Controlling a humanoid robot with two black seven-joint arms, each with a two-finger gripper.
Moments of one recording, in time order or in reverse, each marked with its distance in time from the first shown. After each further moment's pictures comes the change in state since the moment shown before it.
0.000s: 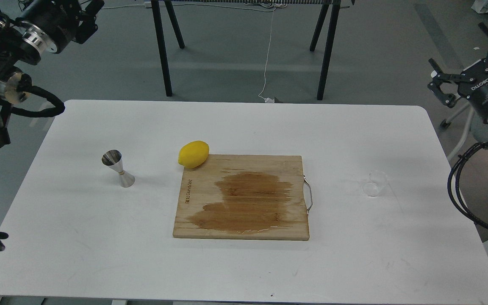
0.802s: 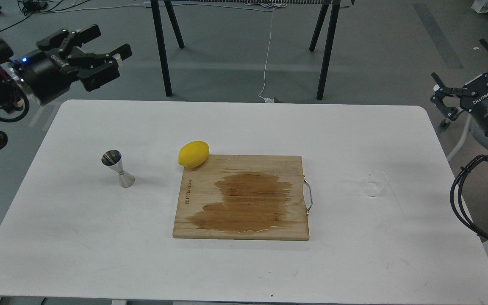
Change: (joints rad) left arm 0.419 0.561 0.000 -0.832 0.930 0.923 -0.001; right arm -0.045 -0.005 0.006 -0.004 0.000 0.000 0.006
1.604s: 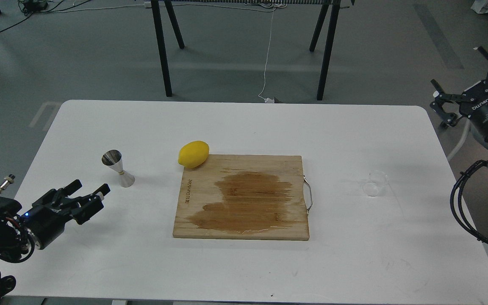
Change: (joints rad) left arm 0.545 -0.225 -0.001 0.180 -0.156 0.055 0.000; right arm -0.019 0.002 -0.002 -0.005 0.000 0.000 -0.001
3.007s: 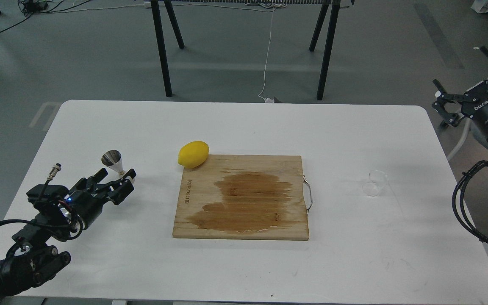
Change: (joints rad) left arm -0.172 -0.338 0.014 0.395 -0.001 0.000 0.000; right arm -0.006 -0.010 0.004 0.004 0.000 0.000 0.000
